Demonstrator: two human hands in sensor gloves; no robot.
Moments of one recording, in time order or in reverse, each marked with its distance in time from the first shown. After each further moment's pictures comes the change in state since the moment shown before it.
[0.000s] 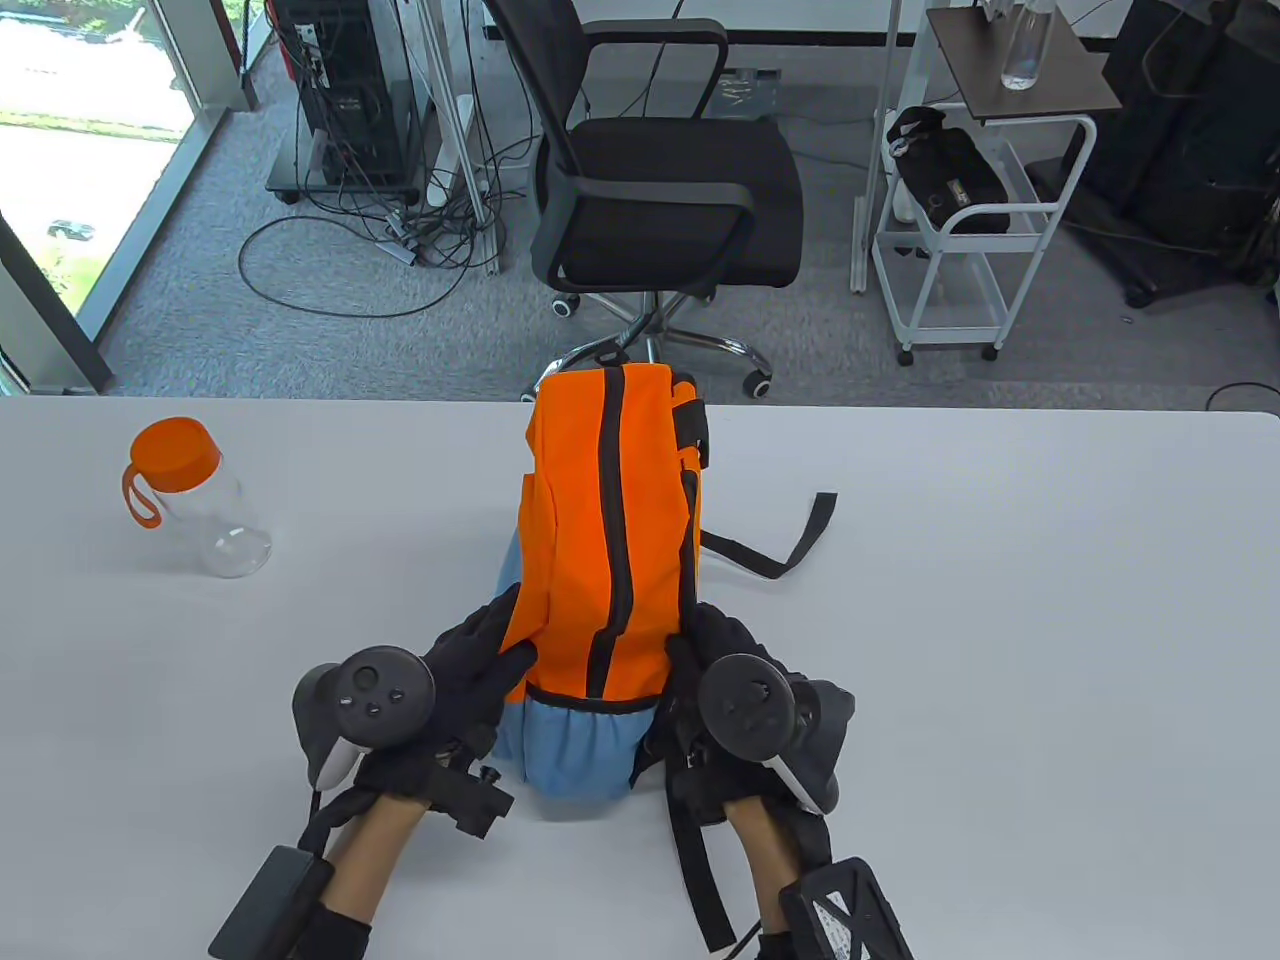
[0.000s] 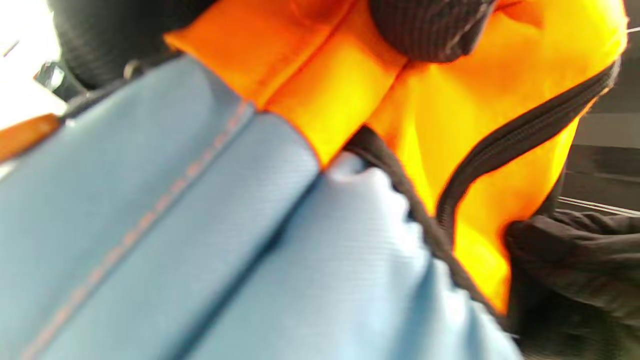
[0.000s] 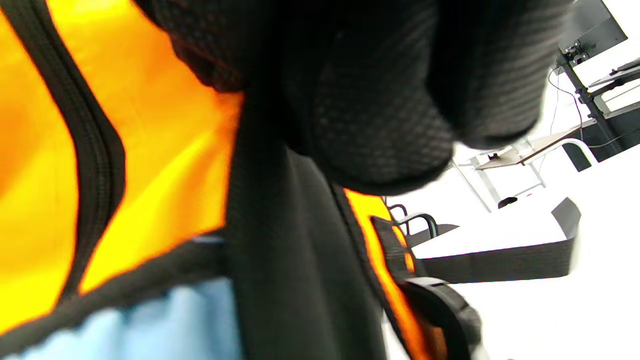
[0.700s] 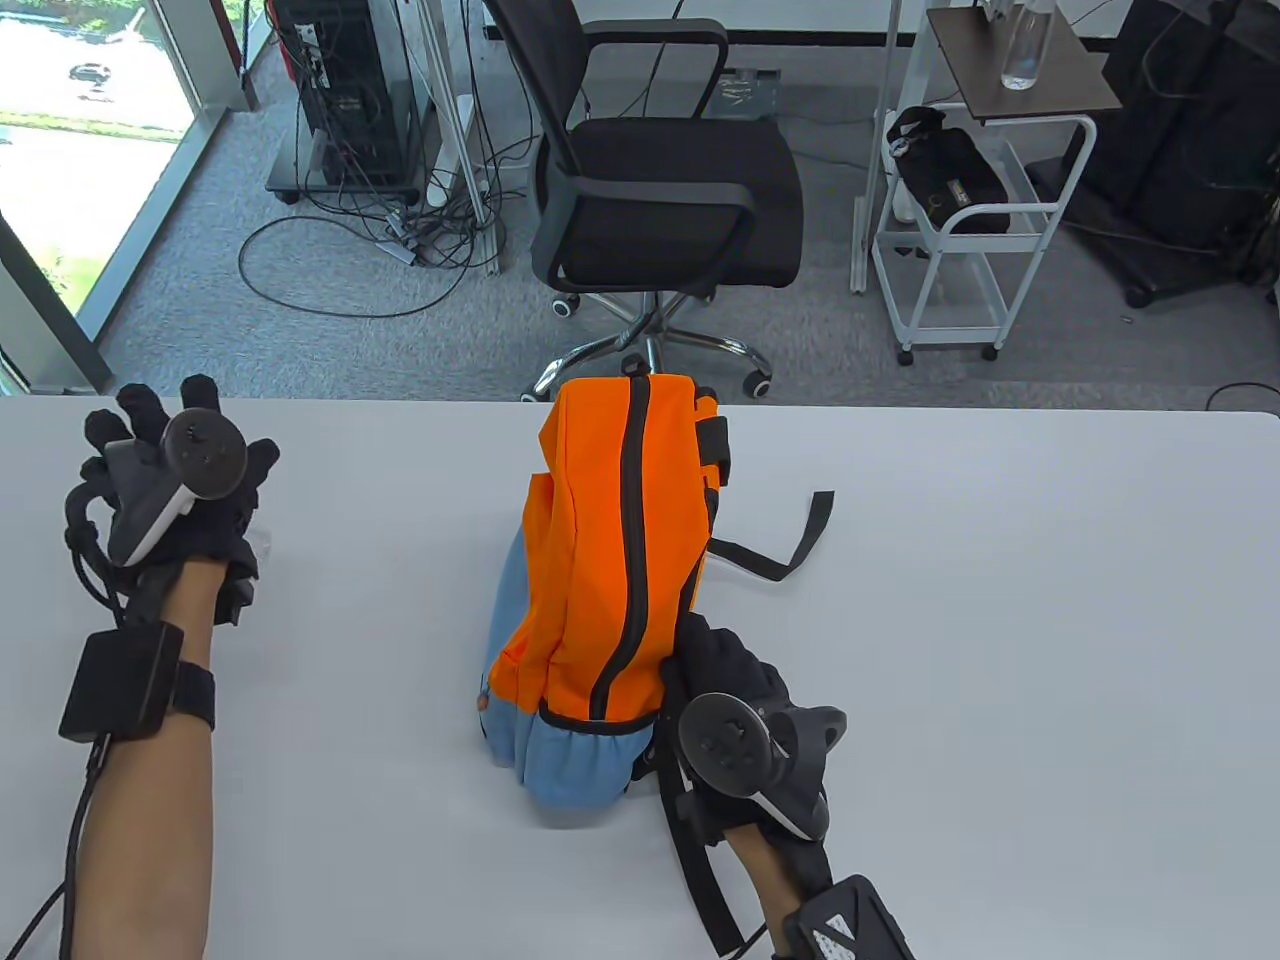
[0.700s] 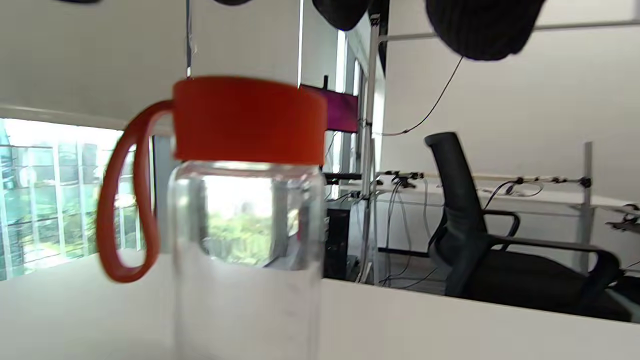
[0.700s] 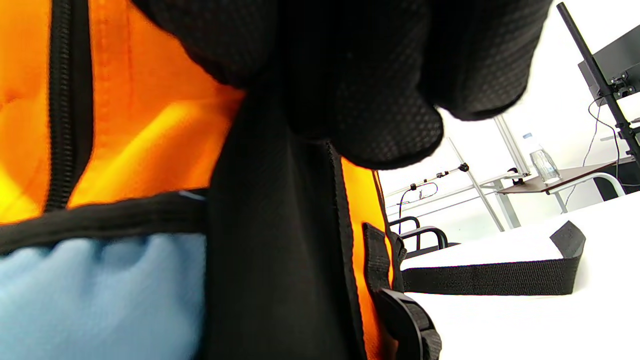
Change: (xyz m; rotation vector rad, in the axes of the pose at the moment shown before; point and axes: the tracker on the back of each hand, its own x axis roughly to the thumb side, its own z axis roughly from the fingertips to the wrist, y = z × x) left_hand -0.135 0.193 -0.106 0.130 0.596 -0.843; right_hand -0.001 0.003 0.014 0.015 -0.088 0.077
